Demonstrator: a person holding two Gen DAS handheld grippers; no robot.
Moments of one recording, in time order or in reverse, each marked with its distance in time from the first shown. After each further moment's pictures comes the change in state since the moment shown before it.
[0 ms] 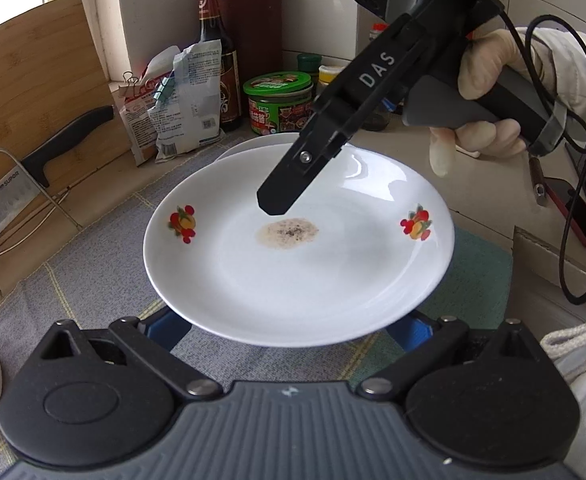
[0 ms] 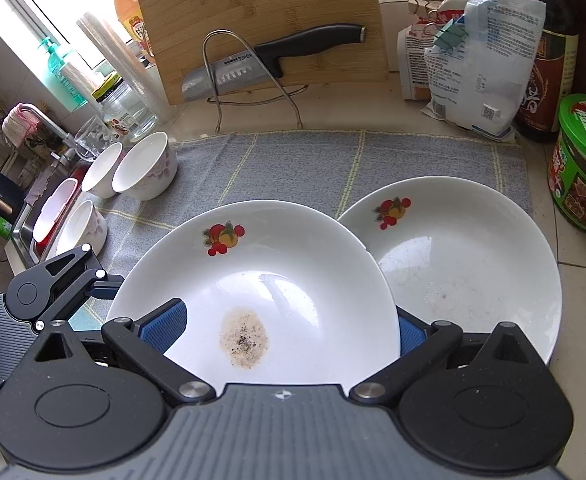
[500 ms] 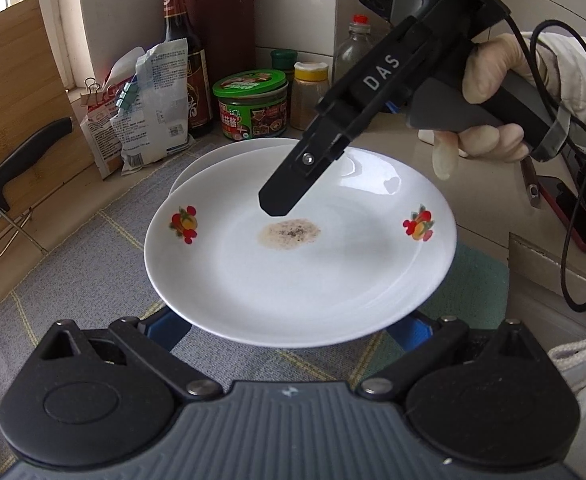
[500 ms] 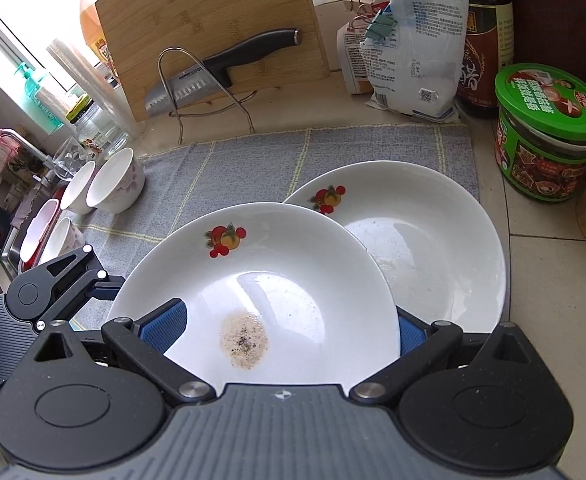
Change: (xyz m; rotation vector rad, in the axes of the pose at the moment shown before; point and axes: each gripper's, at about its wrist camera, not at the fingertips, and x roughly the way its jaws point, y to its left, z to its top) left arm 0.028 -0.002 0.021 0.038 0.014 -0.052; right arm -0.014 -0.037 -0.012 0.073 -0.026 -0.031
